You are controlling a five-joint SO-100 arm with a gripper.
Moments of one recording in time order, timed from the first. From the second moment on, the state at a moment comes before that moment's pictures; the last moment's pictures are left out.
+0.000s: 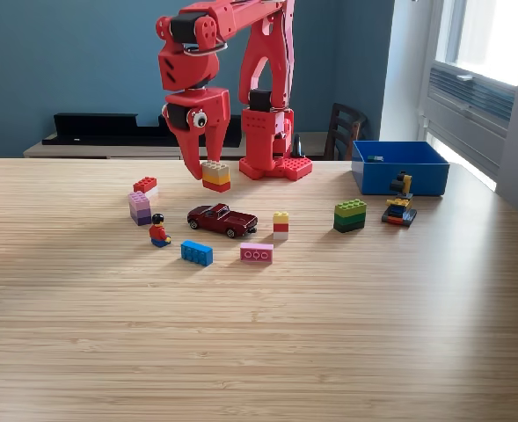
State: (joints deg) arm 31.4 104.2 107.5 80.3 11.2
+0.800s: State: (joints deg) arm -49.7 104.2 96.7 92.4 4.7
